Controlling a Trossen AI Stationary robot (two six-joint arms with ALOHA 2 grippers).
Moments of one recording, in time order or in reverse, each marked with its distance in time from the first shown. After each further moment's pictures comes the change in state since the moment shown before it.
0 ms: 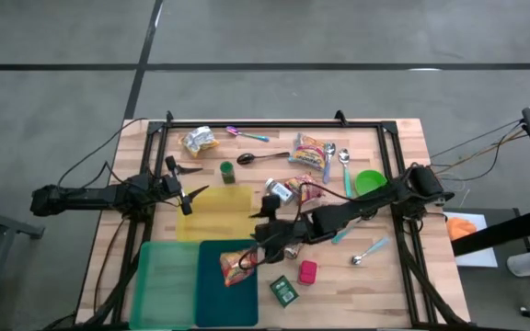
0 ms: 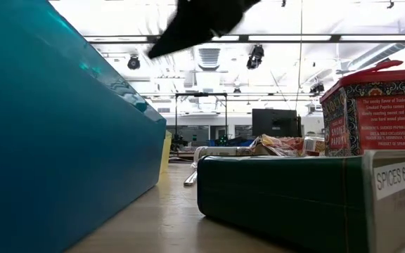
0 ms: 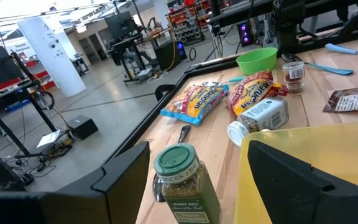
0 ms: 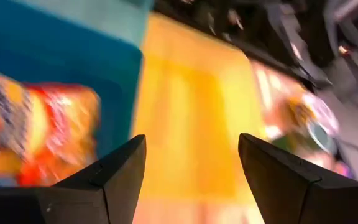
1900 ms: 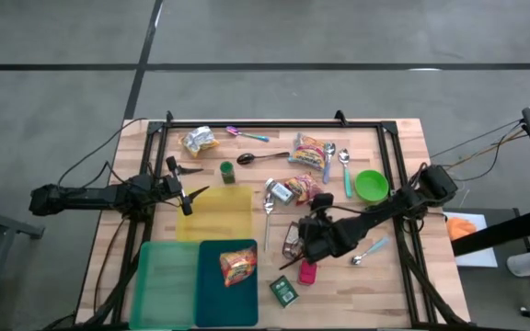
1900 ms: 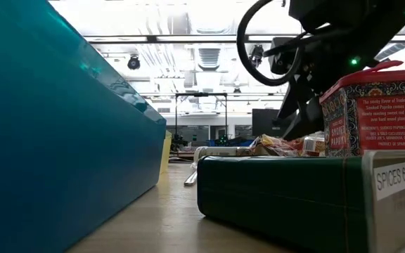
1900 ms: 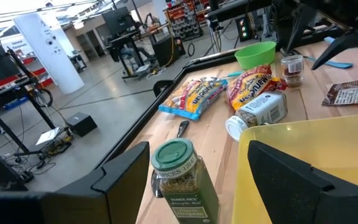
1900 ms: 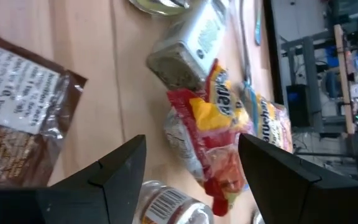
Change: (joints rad) left arm 0.000 0.019 0.000 0.000 0.001 0.000; right arm 0.117 -0.092 -0.336 -0.548 0.388 0.496
